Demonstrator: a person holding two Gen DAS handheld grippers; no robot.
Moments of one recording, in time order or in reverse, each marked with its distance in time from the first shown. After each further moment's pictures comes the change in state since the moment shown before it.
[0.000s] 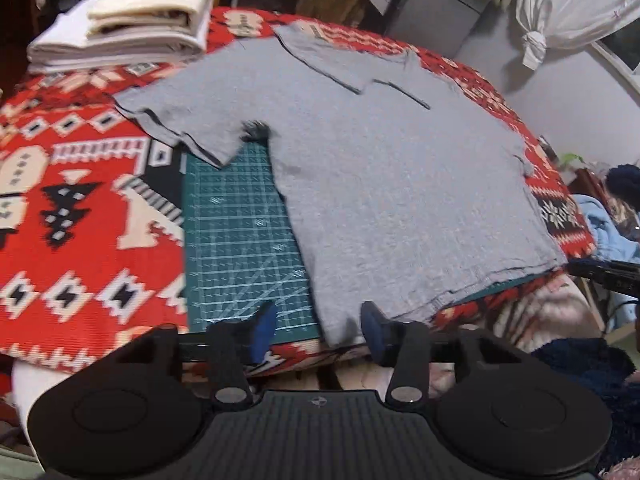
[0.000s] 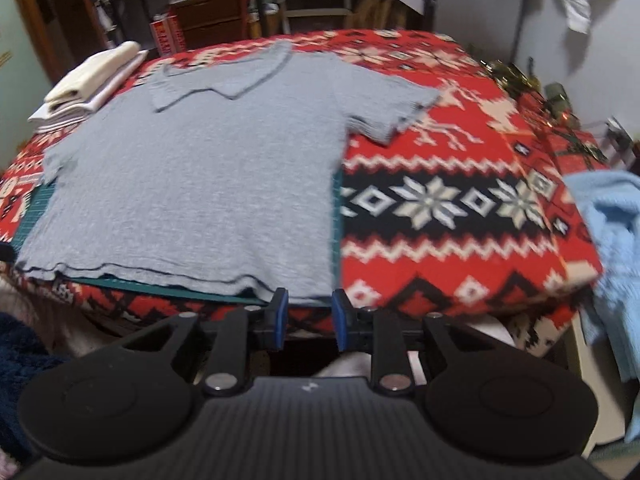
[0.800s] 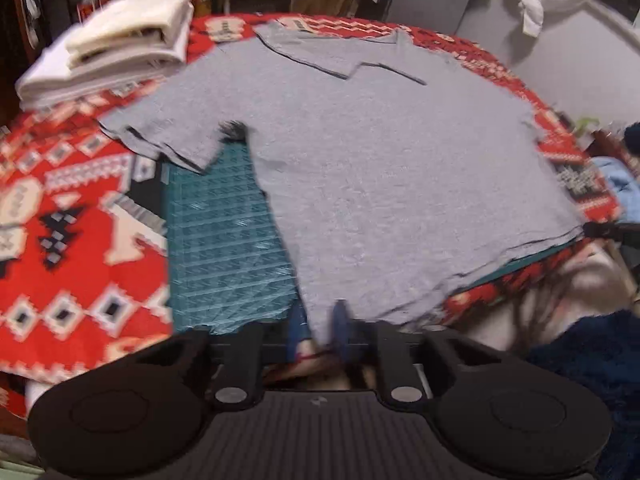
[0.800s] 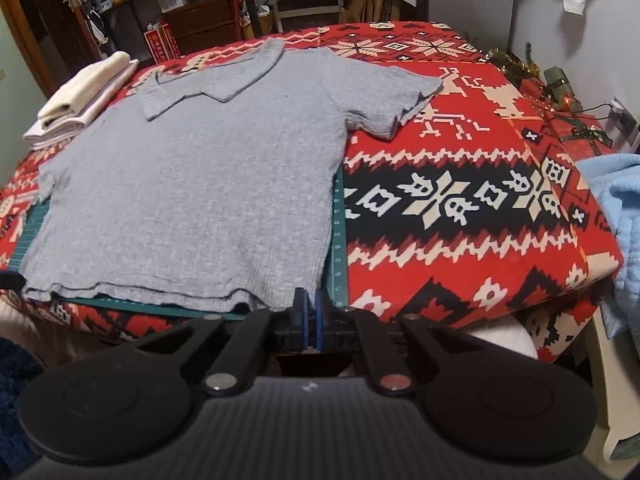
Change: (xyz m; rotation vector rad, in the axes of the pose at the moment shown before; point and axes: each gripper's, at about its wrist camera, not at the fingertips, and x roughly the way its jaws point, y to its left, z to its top) left arm 0.020 -0.028 -0.002 0.087 0.028 0.046; right arm 0.019 -0.001 0.005 0.039 -0.015 0.029
